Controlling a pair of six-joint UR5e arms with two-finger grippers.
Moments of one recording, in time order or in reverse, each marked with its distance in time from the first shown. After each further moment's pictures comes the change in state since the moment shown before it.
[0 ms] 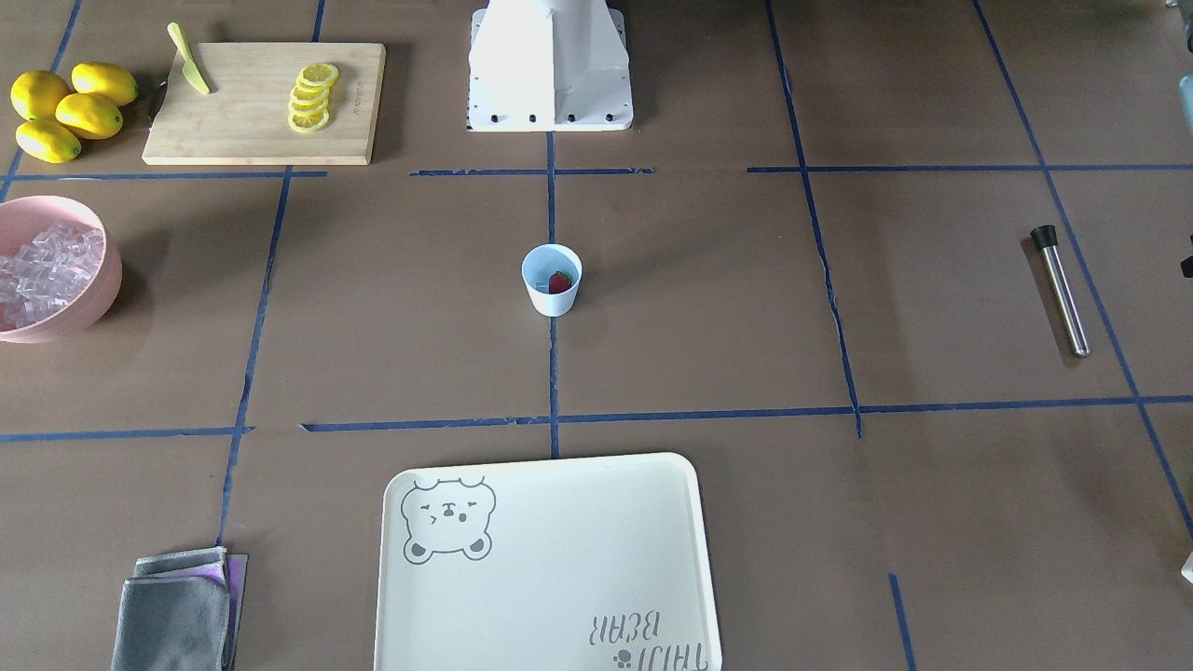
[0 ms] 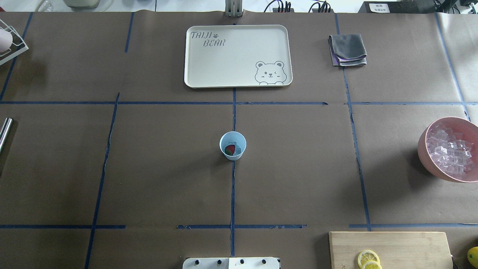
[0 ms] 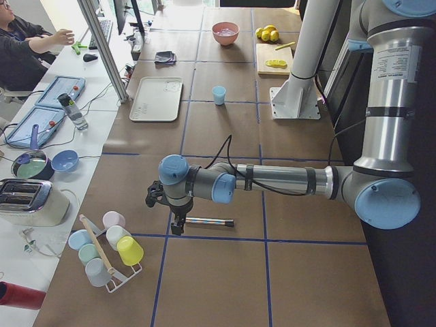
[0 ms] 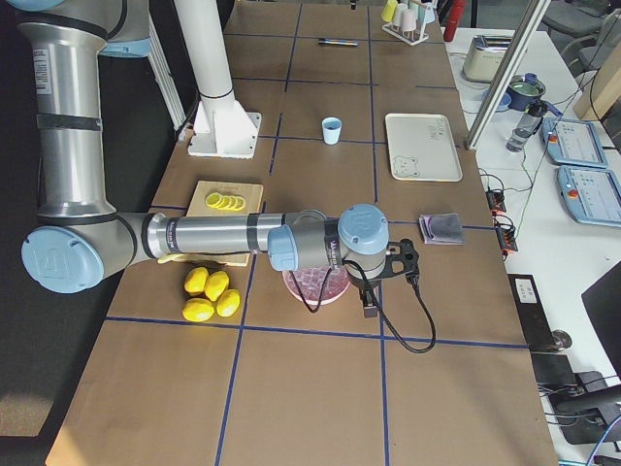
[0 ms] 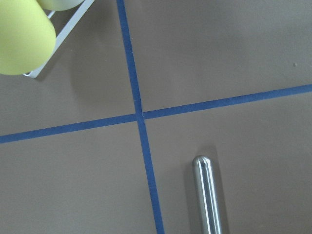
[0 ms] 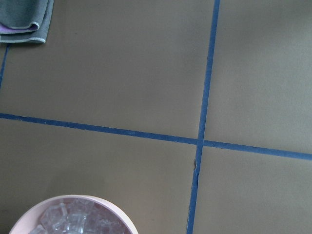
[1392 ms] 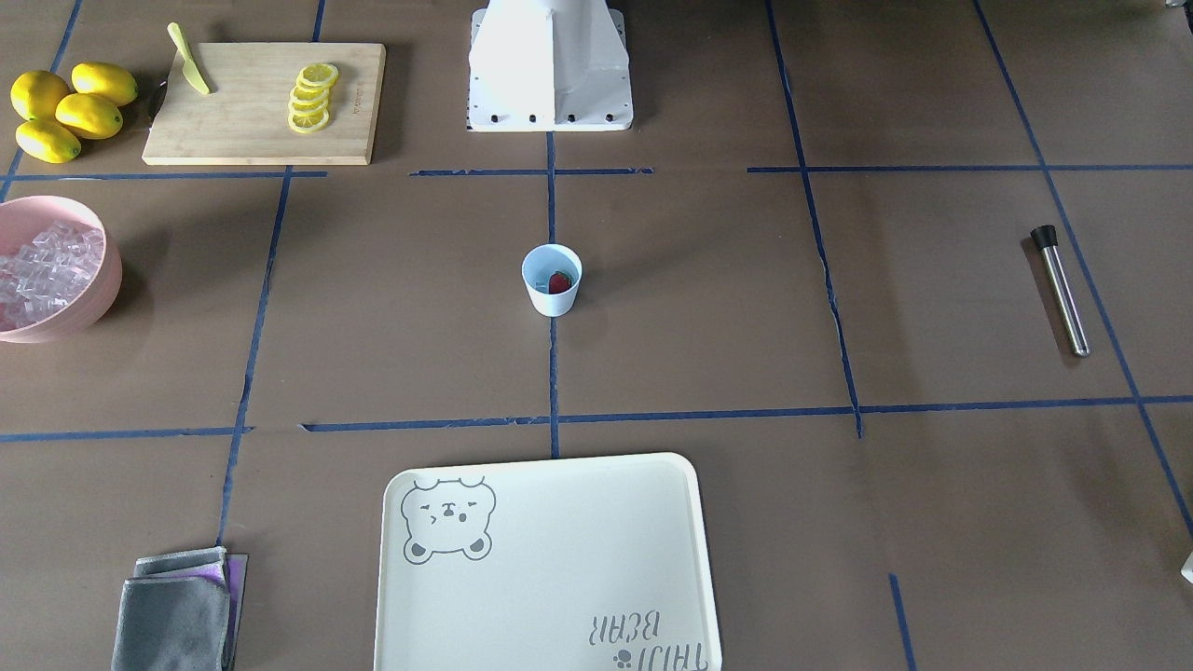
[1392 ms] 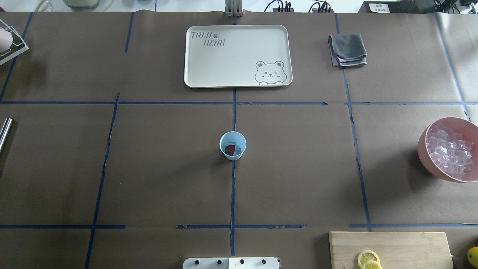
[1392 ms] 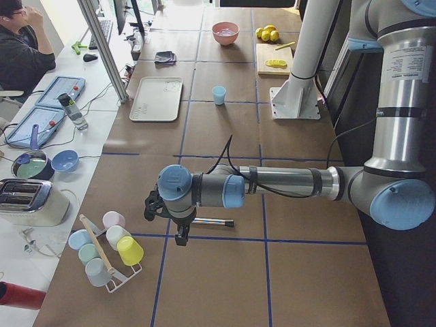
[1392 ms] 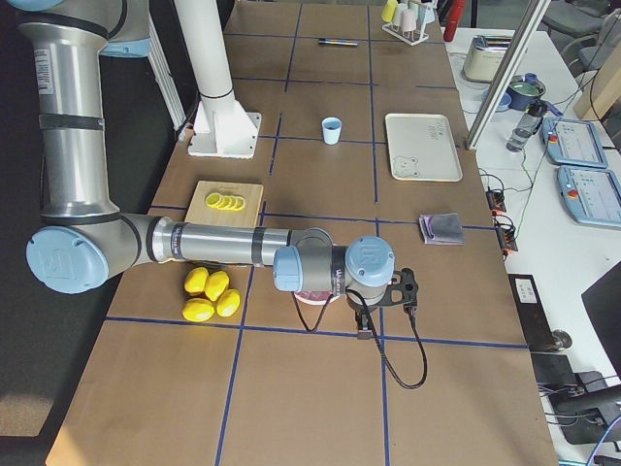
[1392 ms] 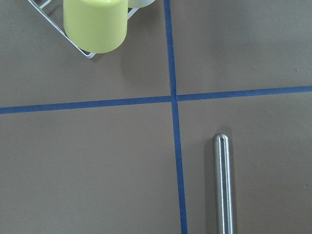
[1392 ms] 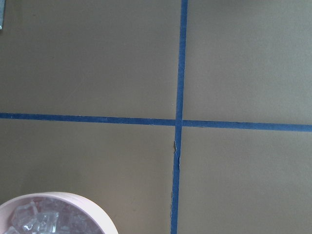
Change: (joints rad) left arm -0.126 0.010 -0.010 0.112 -0.083 0.051; right arm 0.001 0.018 -0.124 -0.013 0.011 0.002
